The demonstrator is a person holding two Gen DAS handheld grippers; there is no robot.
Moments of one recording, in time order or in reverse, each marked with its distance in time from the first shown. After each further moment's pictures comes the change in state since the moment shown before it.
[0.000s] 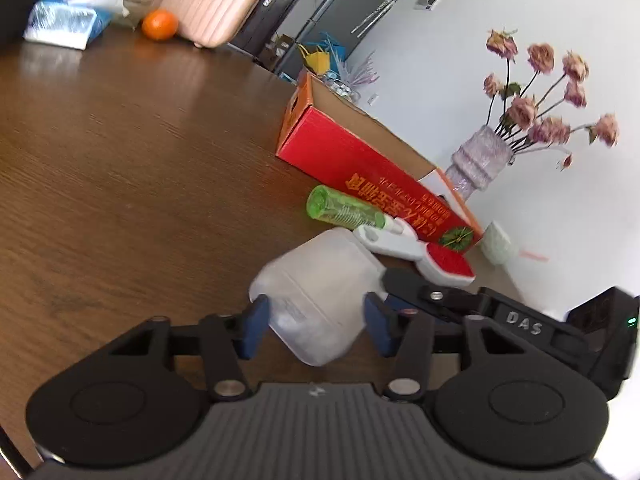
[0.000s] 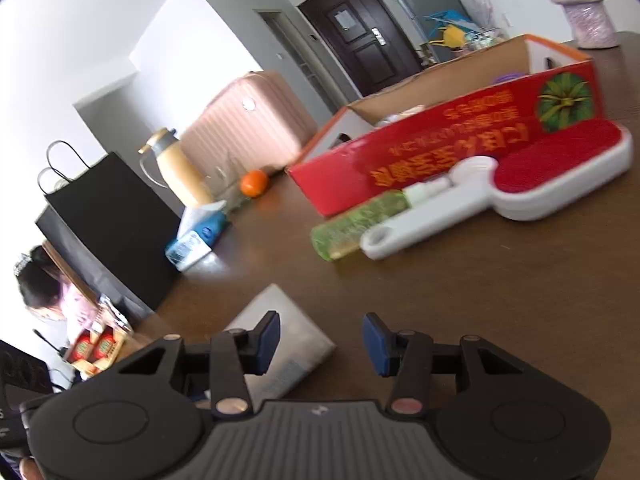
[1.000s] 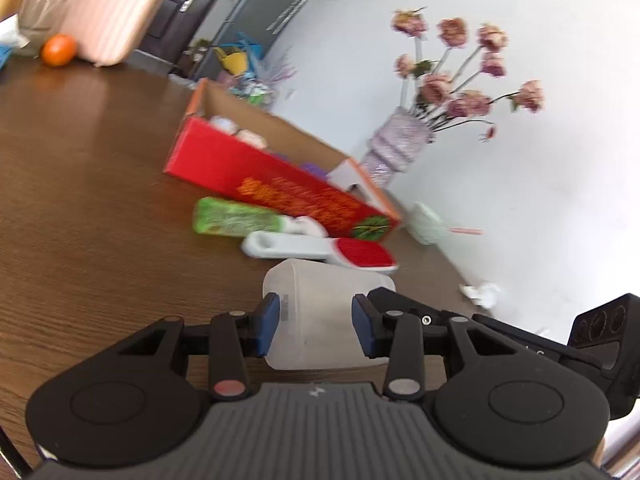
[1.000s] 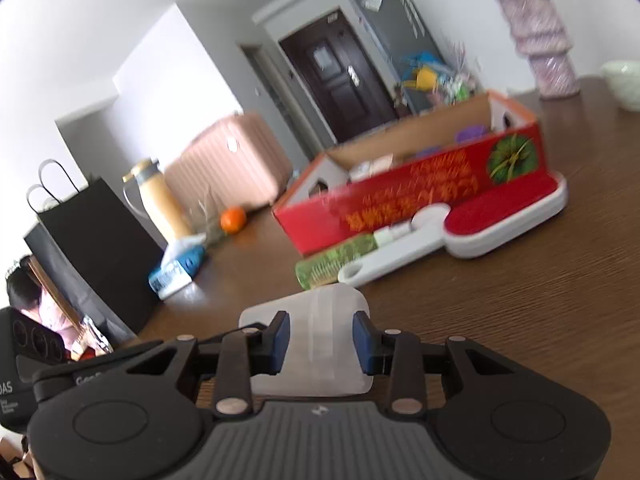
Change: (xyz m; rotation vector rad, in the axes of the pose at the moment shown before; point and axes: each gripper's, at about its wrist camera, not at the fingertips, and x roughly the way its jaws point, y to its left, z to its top) left arm 0.007 -0.059 0.003 0.157 0.000 -0.193; right arm -0.063 0.022 -0.011 -0.039 -0.149 -0.137
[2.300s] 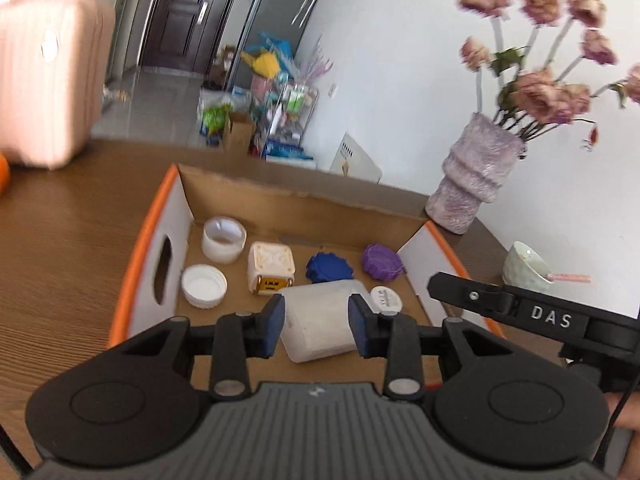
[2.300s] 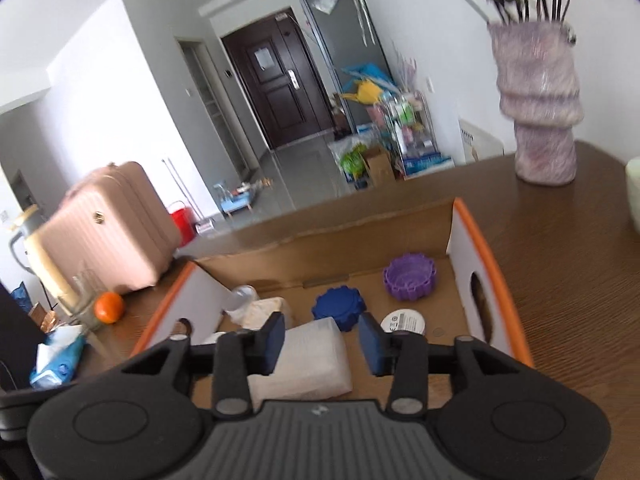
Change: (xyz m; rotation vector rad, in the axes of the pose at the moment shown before) left arm 0.175 -0.006 0.171 0.162 0.050 0.248; right arm 0.143 -0.078 0.201 -0.038 0.019 -0.223
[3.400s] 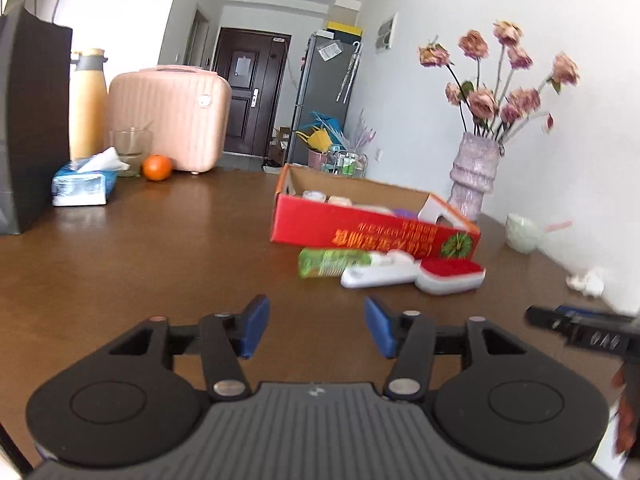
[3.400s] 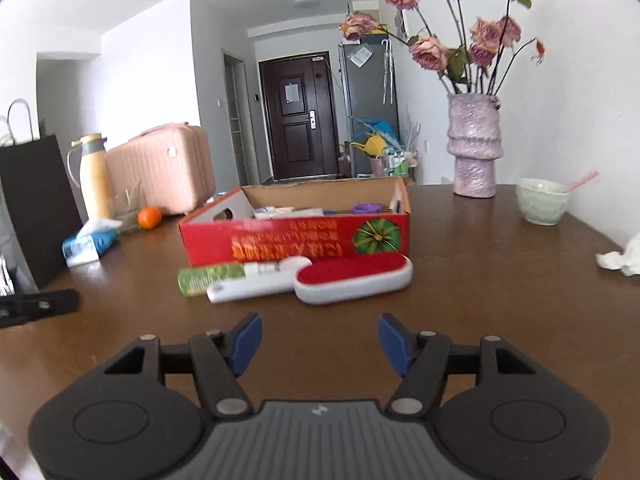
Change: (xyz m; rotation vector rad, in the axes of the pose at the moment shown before) left arm -0.236 -0.015 -0.238 0.068 -0.250 0.219; right arm -0.226 0.004 -0.213 -0.241 -0.149 -0.087
